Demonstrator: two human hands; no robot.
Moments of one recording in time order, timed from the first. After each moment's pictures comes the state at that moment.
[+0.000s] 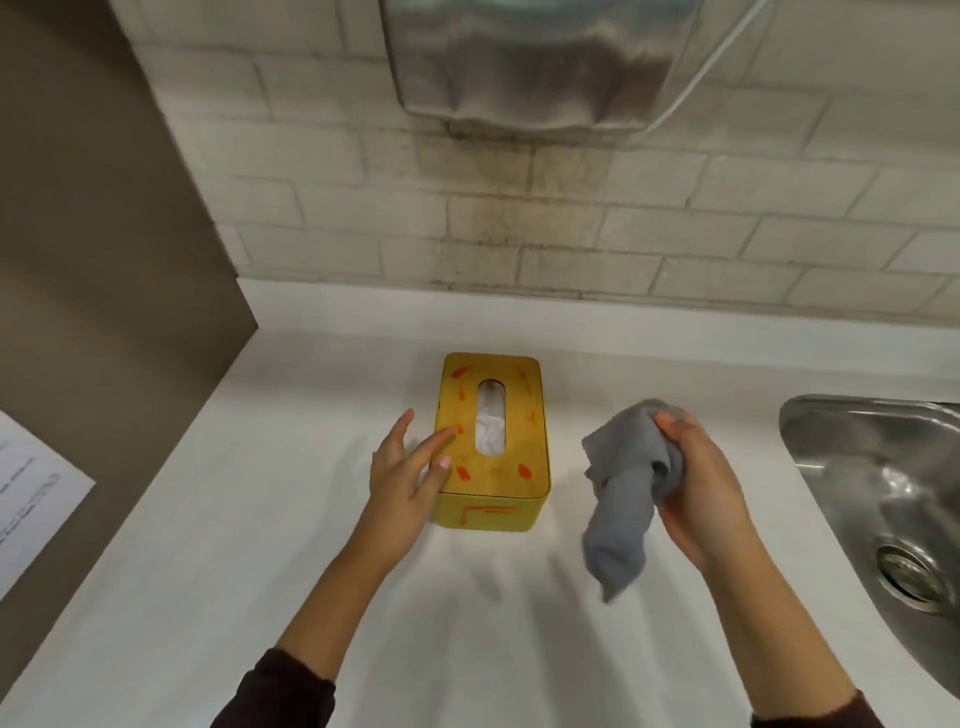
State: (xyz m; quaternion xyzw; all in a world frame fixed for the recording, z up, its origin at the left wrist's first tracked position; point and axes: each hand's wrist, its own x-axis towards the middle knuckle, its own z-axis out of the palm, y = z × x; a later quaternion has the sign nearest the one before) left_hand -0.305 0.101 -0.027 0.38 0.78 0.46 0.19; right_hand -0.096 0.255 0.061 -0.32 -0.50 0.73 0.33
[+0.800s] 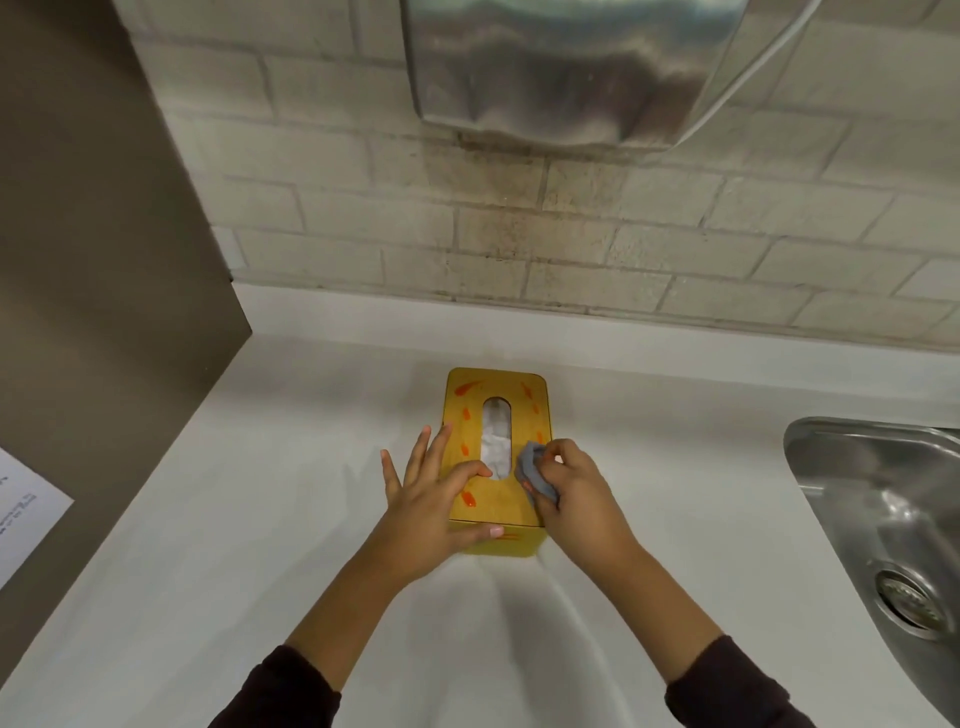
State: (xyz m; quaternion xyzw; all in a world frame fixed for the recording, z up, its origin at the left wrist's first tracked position) left_hand -0.318 0.123 -0.050 0.53 0.81 0.23 0.09; right_hand -0.166 0.253 -0.013 -0.26 -0.92 0.23 0.19
